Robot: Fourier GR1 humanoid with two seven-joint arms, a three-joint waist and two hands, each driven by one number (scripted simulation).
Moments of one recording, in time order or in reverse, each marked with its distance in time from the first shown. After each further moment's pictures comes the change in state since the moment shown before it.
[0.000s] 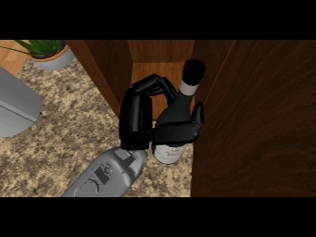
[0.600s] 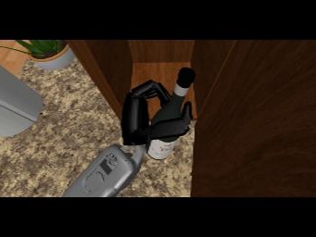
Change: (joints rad) left arm 0.027 0.006 0.008 0.182 0.082 -0.014 -0.200; right arm -0.052 -0.011 -0.012 0.003 -0.006 -0.024 0.028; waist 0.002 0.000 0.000
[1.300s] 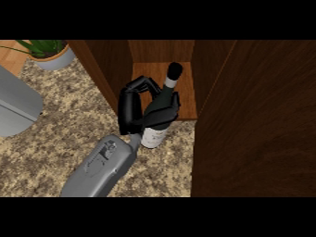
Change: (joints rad) left arm -0.040 -0.005 0.087 0.191 0.051 -0.041 -0.163; right arm 0.019 0.009 -0.002 0.003 -0.007 0.011 -0.019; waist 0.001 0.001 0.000
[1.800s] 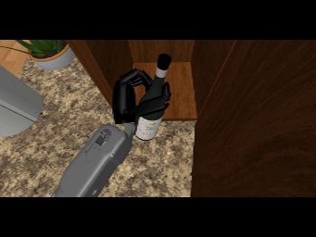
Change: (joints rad) left arm -0.060 0.003 0.098 0.138 0.053 -0.097 -0.048; right arm -0.013 0.006 0.007 0.001 -0.003 -0.023 0.018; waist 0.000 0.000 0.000
